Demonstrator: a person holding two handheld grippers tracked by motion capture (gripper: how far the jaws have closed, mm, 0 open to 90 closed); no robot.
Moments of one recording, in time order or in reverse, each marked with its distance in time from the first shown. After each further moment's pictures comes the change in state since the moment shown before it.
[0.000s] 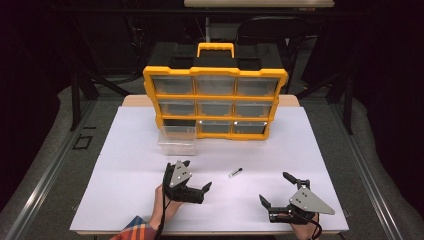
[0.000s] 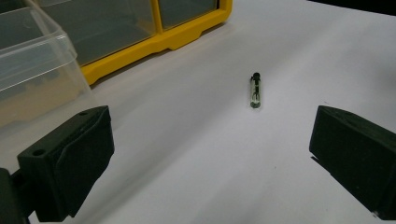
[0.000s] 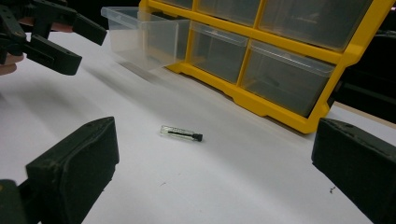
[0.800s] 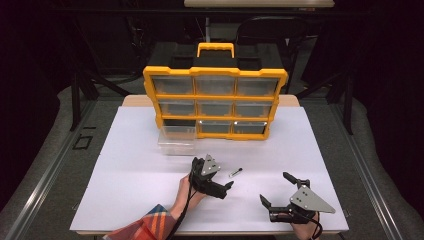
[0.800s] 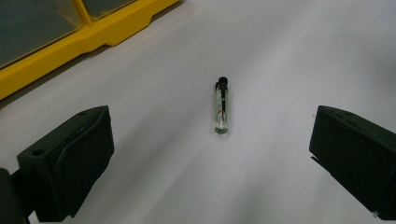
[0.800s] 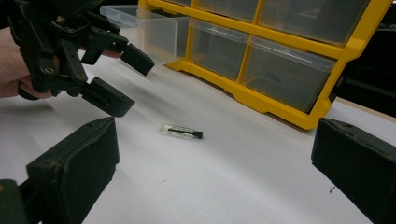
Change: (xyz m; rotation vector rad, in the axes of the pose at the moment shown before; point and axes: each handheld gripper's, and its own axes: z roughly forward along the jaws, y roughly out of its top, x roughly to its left) left arm -0.022 0.024 0.066 0.132 -0.106 0.055; right arm -0.002 -0.001 0.001 0.009 0.006 0.016
